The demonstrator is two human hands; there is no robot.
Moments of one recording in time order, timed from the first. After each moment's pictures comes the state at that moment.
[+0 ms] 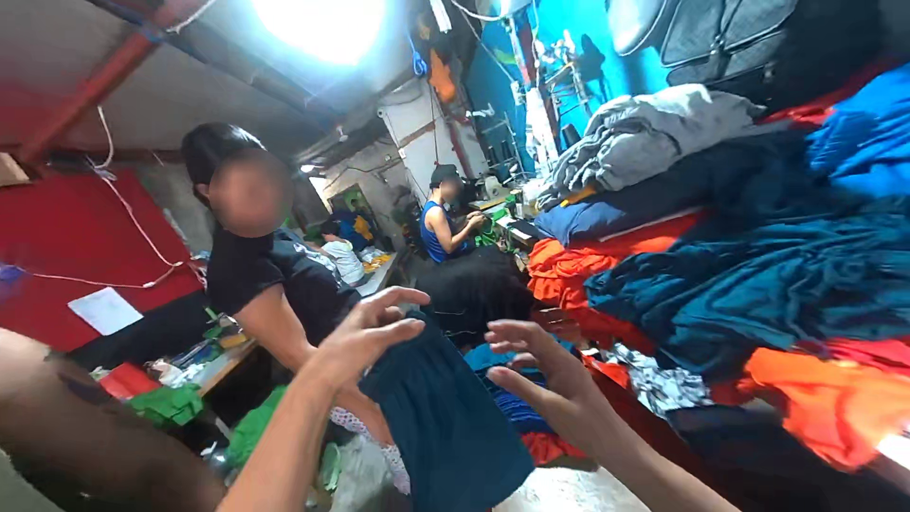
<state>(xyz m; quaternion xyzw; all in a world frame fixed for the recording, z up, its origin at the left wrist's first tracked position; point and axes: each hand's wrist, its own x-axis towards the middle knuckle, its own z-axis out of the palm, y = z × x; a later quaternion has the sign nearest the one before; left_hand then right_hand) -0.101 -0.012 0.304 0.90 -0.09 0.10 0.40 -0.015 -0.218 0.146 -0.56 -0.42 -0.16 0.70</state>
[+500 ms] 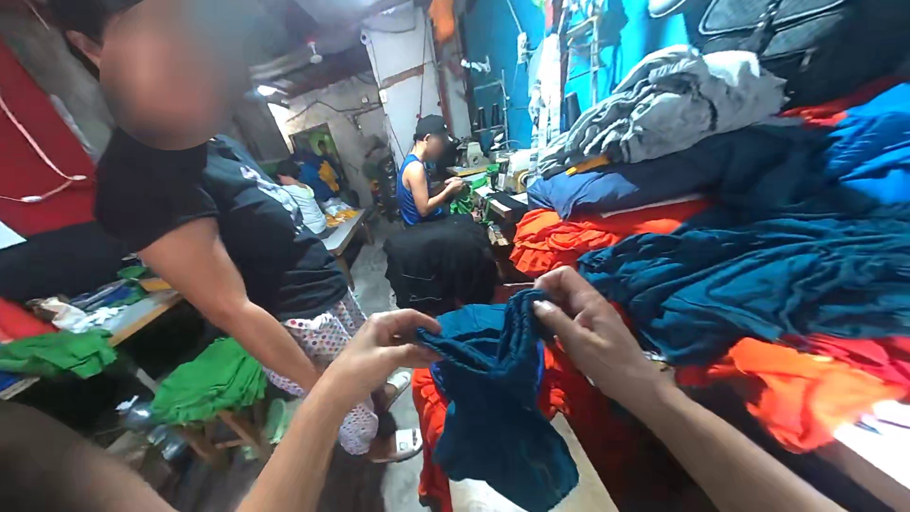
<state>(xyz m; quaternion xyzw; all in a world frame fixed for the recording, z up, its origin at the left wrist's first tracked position) -0.071 0.033 0.197 0.82 -0.12 0.02 0.56 0.021 -0.224 0.151 -0.70 -0.34 -0.15 0.60</state>
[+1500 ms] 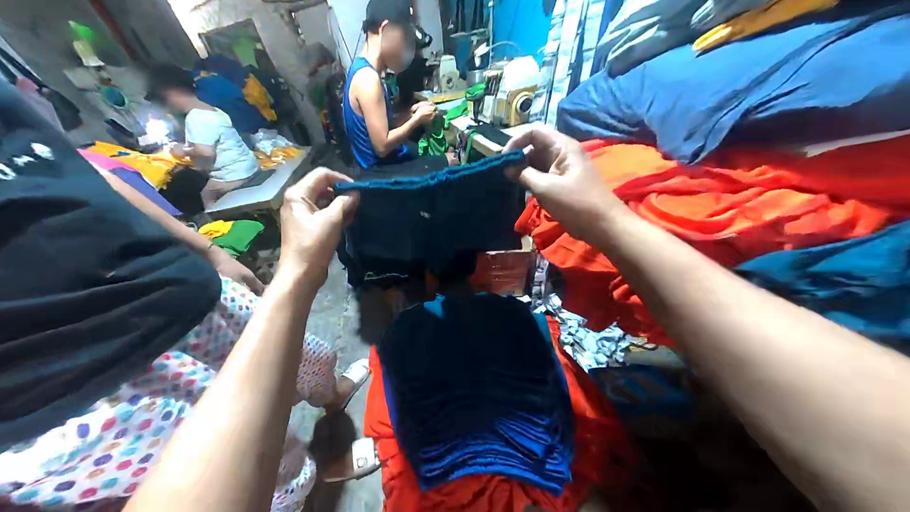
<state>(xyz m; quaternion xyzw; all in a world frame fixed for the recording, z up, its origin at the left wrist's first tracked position) 0.294 0.151 0.134 0.83 -0.05 0.32 0.47 0.440 -0.130 0.097 -0.70 -0.43 -0.23 0.52</state>
